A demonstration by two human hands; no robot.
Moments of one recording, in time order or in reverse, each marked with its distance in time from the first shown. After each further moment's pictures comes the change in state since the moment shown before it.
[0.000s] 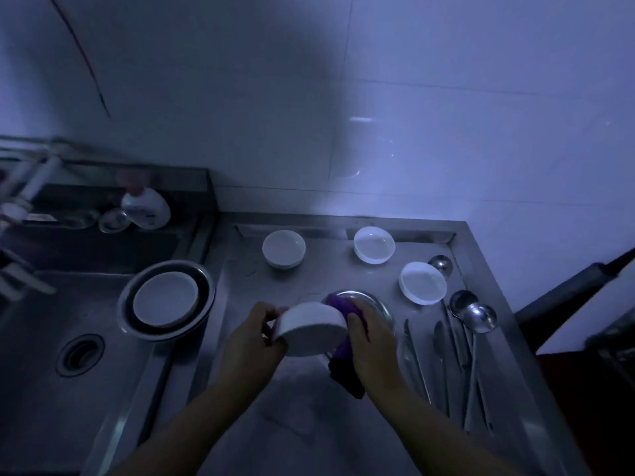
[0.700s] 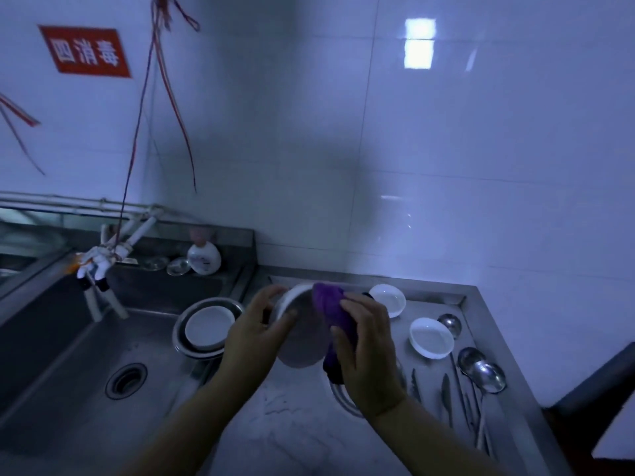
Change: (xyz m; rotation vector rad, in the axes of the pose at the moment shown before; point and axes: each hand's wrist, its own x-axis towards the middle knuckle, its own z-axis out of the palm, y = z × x) left_hand -0.072 0.102 -0.063 -0.141 0.298 0.248; right_hand -0.040 -0.093 -0.049 -0.050 0.229 -0.908
